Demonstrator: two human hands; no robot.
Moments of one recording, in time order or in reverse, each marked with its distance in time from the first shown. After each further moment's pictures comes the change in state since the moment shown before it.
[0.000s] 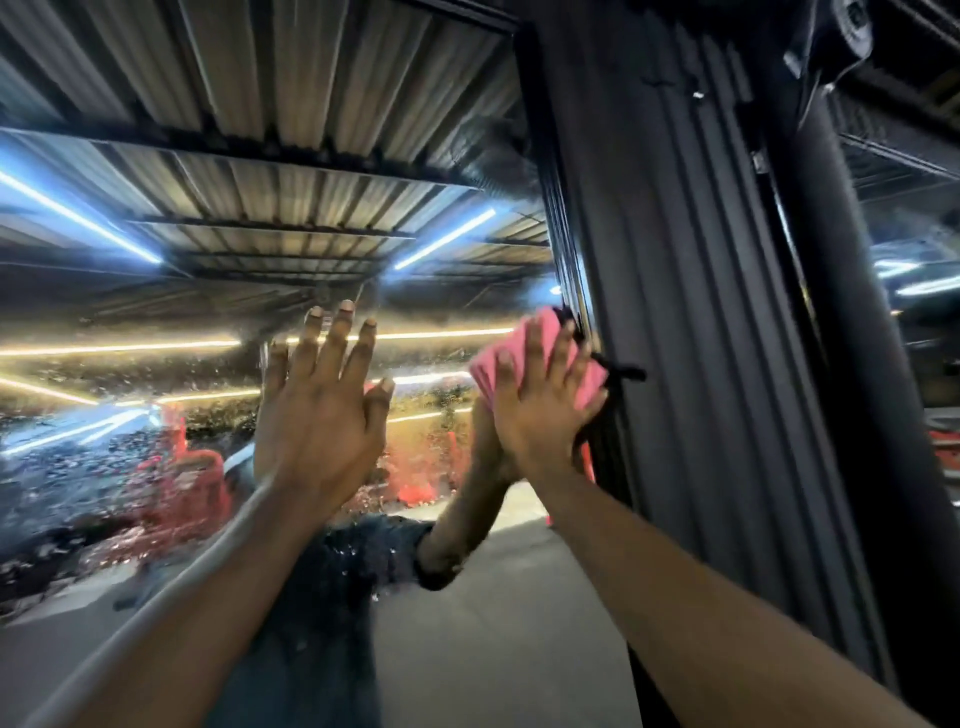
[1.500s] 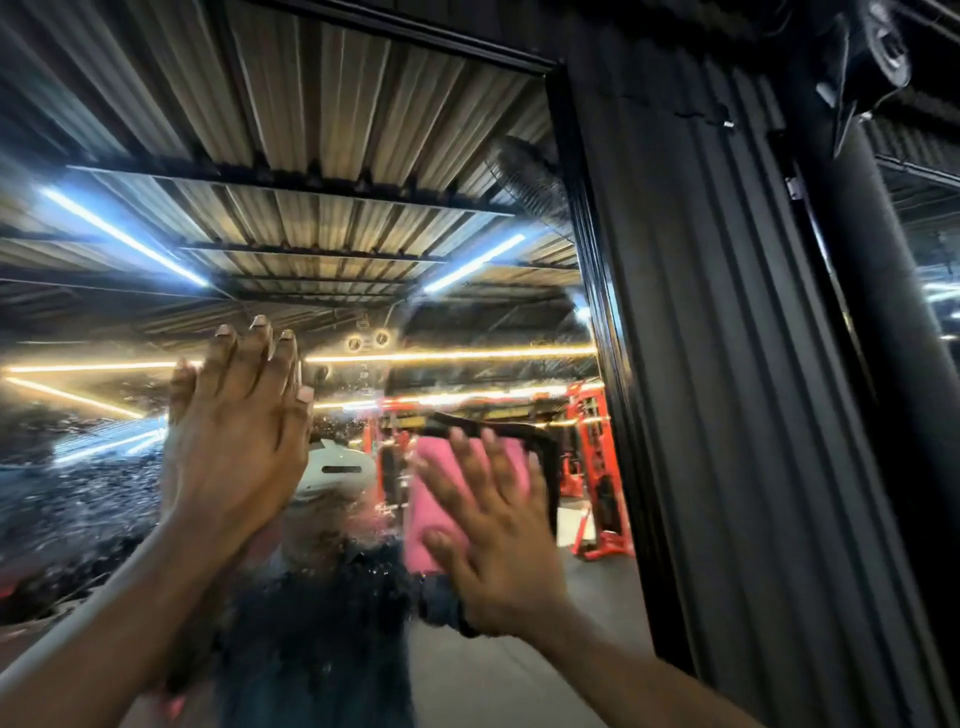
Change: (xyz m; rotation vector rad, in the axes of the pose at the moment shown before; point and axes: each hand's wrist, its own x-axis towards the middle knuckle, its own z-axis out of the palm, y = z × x) left_hand -0.020 -0.077 -0.026 0.034 0.096 -0.157; right_hand -0.114 0.004 -0.020 -0.029 -0.229 -0.816
